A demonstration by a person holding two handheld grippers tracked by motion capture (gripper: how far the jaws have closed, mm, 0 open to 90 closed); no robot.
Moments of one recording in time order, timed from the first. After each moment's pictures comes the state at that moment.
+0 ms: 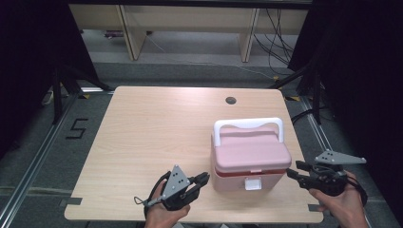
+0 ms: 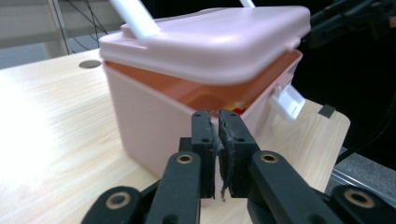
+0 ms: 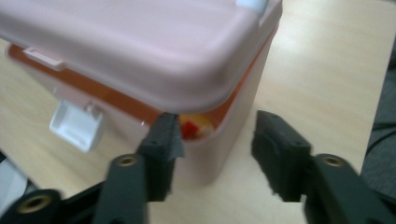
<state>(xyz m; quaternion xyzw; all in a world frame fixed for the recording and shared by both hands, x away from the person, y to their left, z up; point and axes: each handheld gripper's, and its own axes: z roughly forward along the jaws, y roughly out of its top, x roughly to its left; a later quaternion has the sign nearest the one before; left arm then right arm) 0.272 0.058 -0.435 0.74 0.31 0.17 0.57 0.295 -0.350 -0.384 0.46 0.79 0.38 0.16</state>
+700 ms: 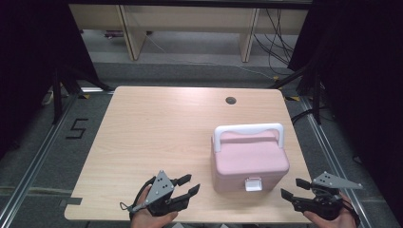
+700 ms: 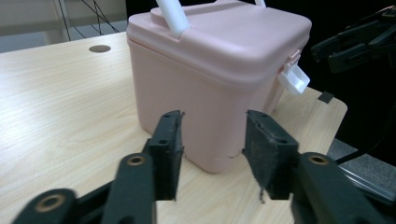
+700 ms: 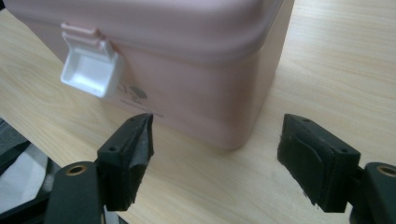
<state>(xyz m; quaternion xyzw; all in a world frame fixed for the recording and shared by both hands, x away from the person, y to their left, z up) 0.263 0.089 -0.443 0.74 0.31 0.16 0.57 0.262 -0.350 -0.431 0.47 0.77 0.41 0.16</state>
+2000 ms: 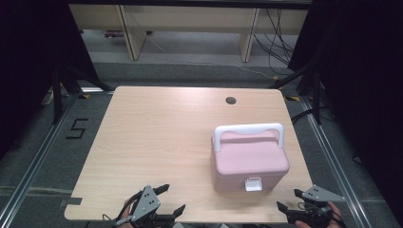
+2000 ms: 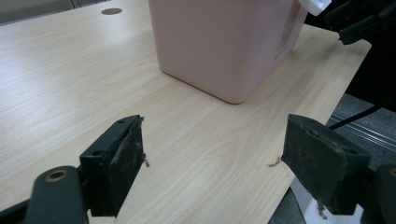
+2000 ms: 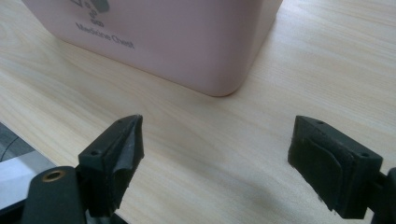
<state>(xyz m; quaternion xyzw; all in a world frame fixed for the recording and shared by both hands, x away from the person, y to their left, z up) 0.241 0.125 -0.475 0.78 0.30 0.18 0.51 0.252 -0.350 -0.485 0.46 0.79 0.36 0.17</state>
